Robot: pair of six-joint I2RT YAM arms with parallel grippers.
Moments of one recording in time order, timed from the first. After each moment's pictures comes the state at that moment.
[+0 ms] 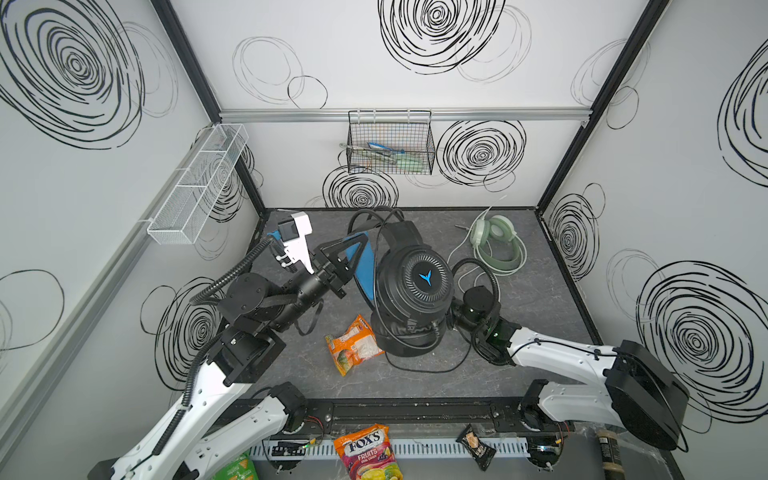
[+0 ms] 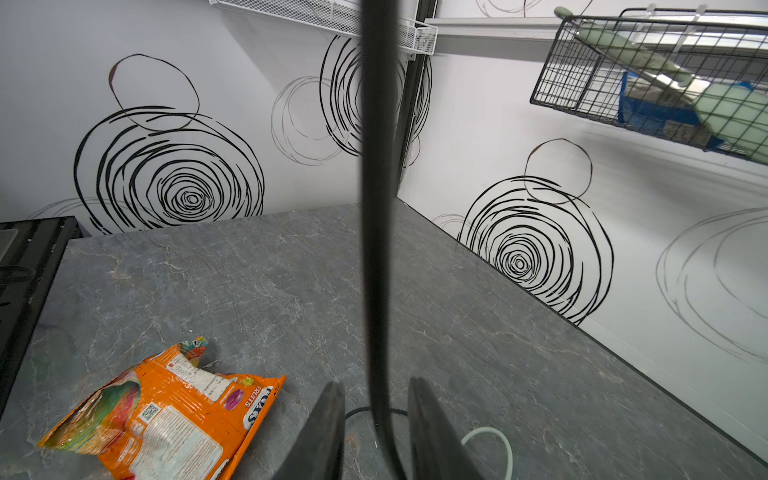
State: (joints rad) left arm -0.64 0.75 1.04 0.02 0.17 -0.60; right arm 0.87 1.24 0.50 0.69 -0.13 -0.17
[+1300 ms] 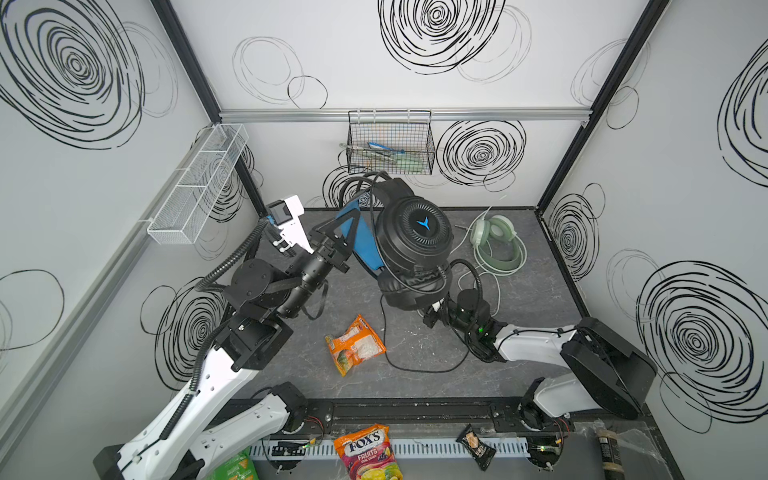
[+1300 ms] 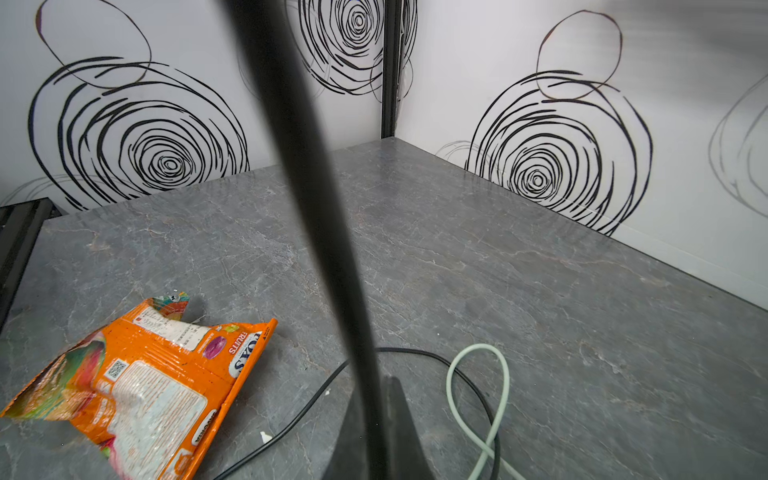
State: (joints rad) left arm -0.64 0.86 1.14 0.07 -0.04 -0.60; right arm 0.84 1.42 0.43 0.82 -0.12 -0.06
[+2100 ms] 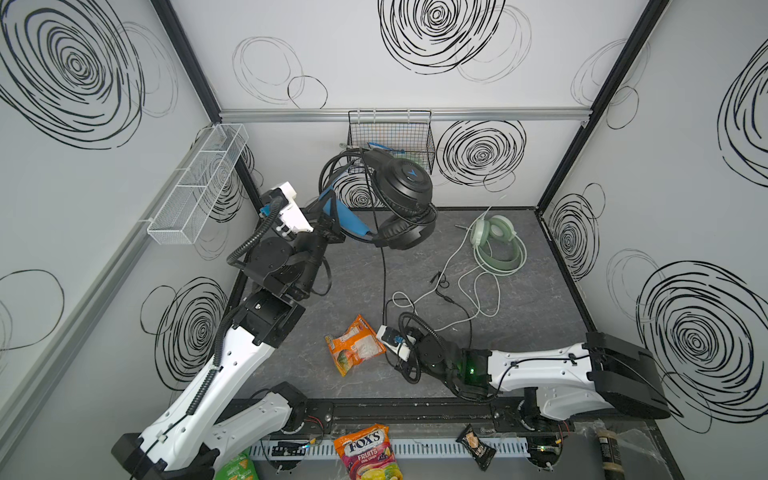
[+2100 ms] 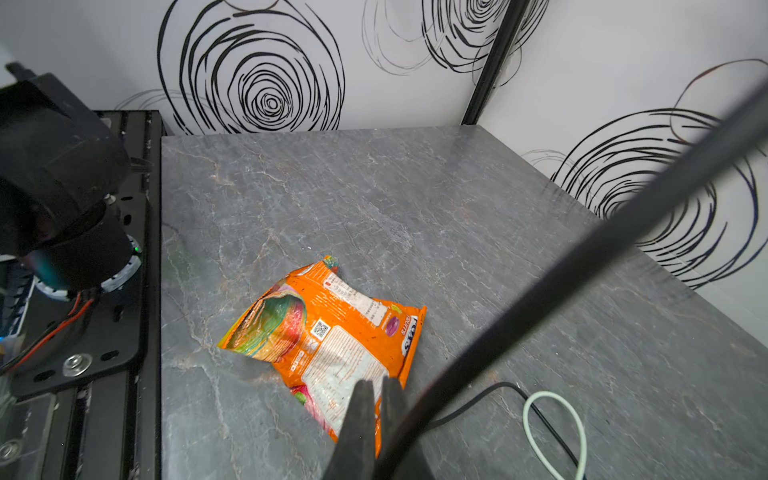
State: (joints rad) left arm -0.51 0.96 1.12 0.11 -0.34 -0.42; right arm 1.40 1.35 0.58 0.44 0.33 -0.11
